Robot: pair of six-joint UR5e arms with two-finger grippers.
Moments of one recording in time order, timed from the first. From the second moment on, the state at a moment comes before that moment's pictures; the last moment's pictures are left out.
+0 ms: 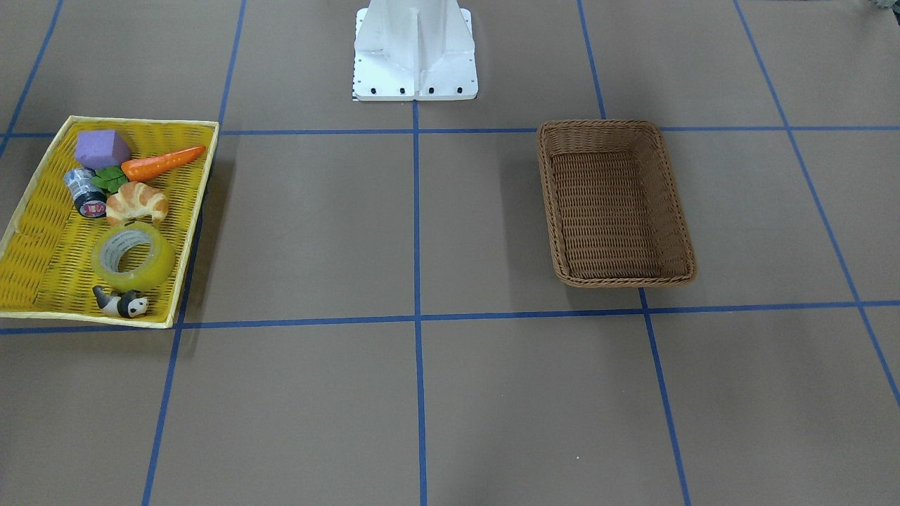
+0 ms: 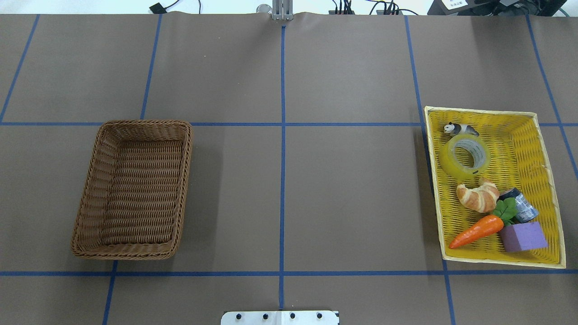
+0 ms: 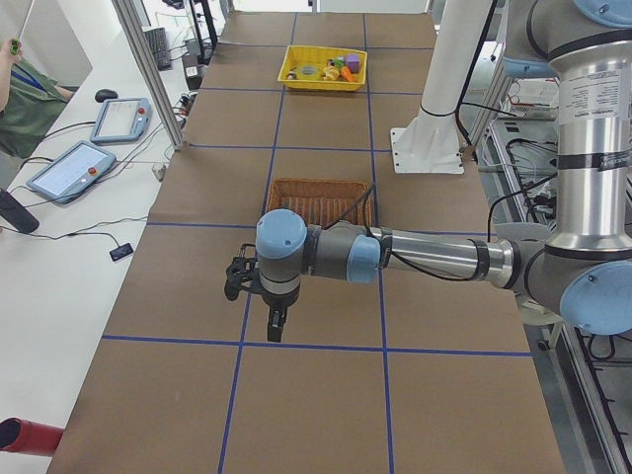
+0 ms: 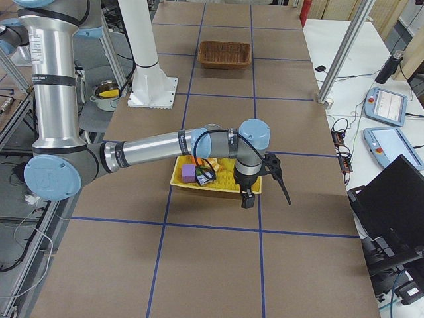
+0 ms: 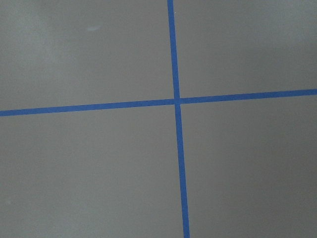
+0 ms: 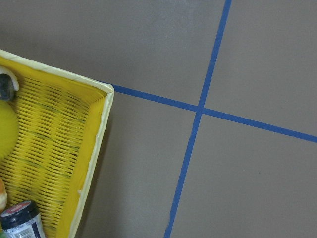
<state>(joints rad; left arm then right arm) -1.59 -1.48 -1.77 -1.60 -2.33 -0.01 1.51 -1.56 1.79 -1.76 2.28 -0.17</state>
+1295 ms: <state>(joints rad) -1.59 -1.48 -1.79 -1.59 -2.33 -0.02 1.50 -1.52 1.82 -1.65 2.28 -0.13</state>
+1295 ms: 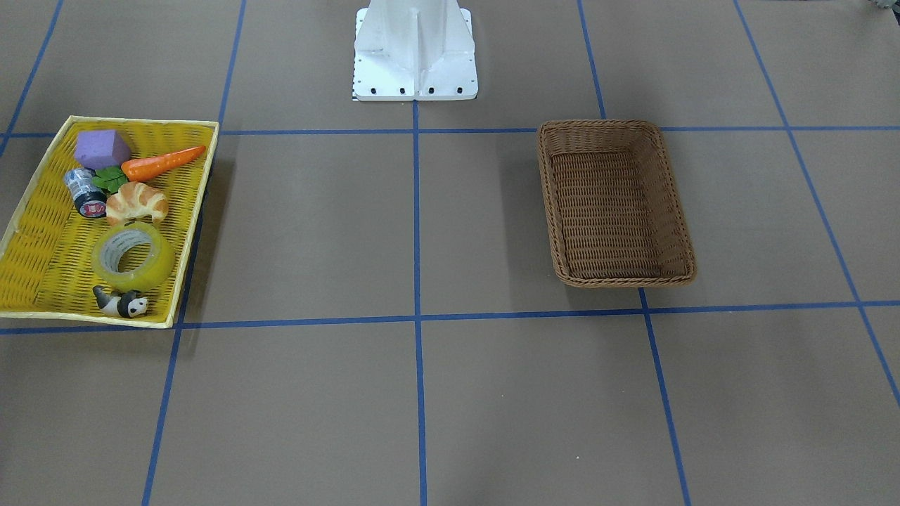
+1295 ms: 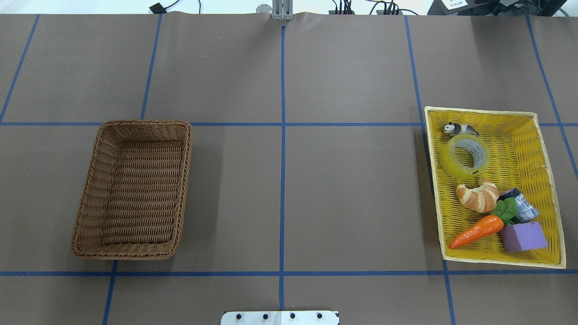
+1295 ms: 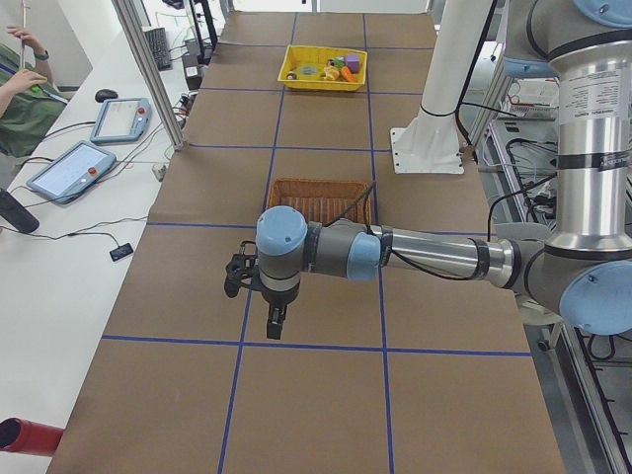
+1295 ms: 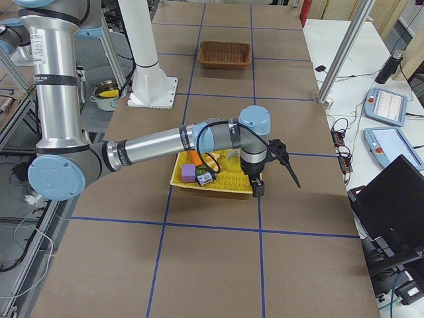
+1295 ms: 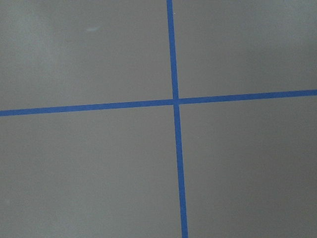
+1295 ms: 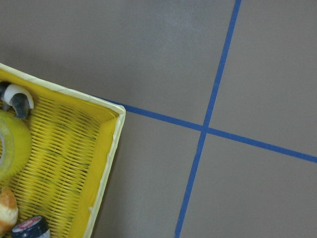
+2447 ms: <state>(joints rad) -1.57 -1.49 -1.83 -1.61 -2.34 -0.02 1.05 -1.43 1.71 -1.28 2.28 0.33</state>
